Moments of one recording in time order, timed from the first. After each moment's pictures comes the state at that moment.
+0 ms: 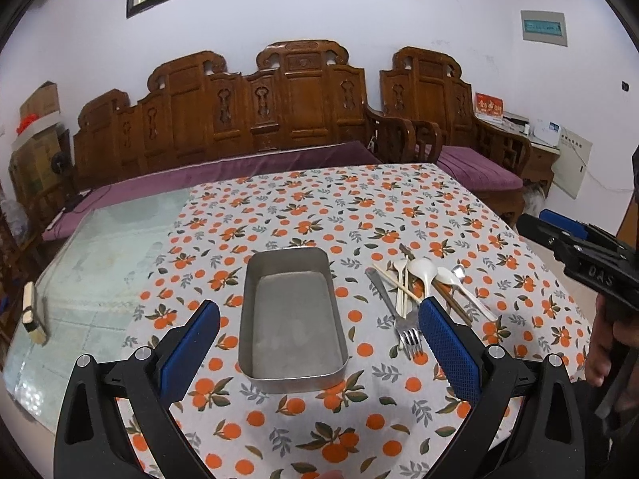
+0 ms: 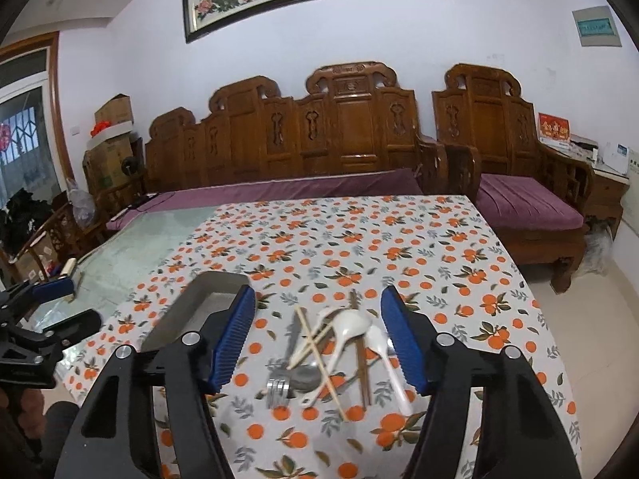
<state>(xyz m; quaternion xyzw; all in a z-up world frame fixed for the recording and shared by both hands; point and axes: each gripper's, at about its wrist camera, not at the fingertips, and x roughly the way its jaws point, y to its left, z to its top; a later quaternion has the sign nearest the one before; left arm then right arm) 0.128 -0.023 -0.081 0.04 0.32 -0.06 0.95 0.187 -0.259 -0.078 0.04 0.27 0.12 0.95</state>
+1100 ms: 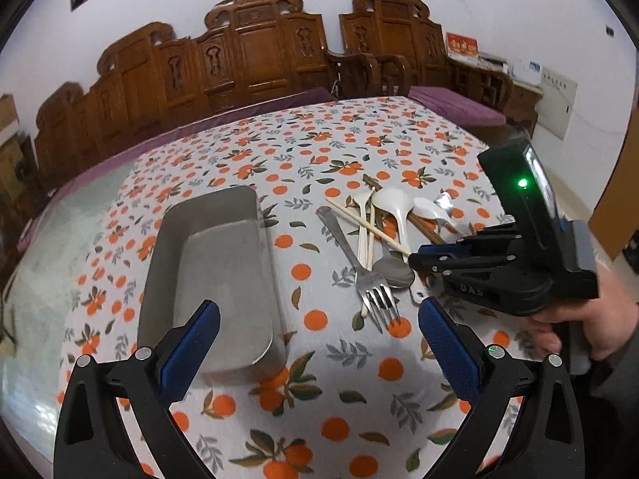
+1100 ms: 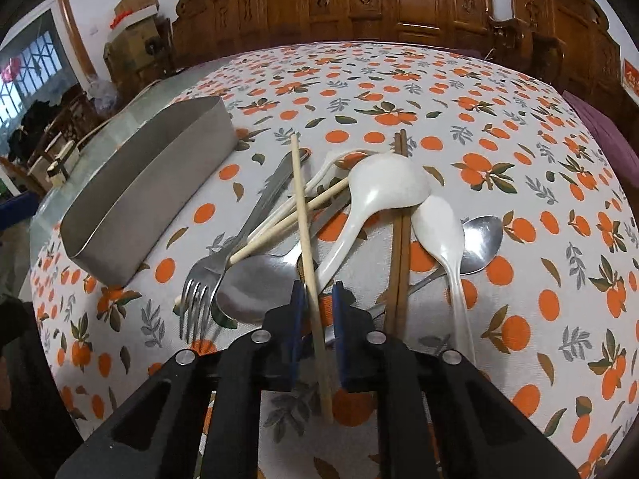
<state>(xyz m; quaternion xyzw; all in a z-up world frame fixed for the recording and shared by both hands) 0.171 -0.092 -0.173 0.09 0.39 -0.11 0.91 0.280 -0.234 -0.246 -0.02 0.47 0.22 0.85</state>
